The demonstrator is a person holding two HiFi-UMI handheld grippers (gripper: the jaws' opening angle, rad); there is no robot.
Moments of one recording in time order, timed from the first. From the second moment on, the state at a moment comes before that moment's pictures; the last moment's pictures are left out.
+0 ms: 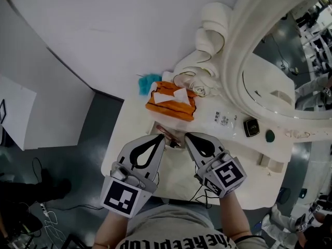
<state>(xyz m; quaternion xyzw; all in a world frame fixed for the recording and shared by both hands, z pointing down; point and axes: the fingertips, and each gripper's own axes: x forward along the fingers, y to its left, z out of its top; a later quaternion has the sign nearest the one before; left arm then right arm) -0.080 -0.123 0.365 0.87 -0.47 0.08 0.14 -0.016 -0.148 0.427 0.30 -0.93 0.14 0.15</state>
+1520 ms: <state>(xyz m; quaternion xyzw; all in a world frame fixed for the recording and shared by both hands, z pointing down) 0.064 -0.091 0.333 0.96 -0.27 0.07 0.08 0.109 -0.091 0.336 0.50 -0.86 0.09 0.04</state>
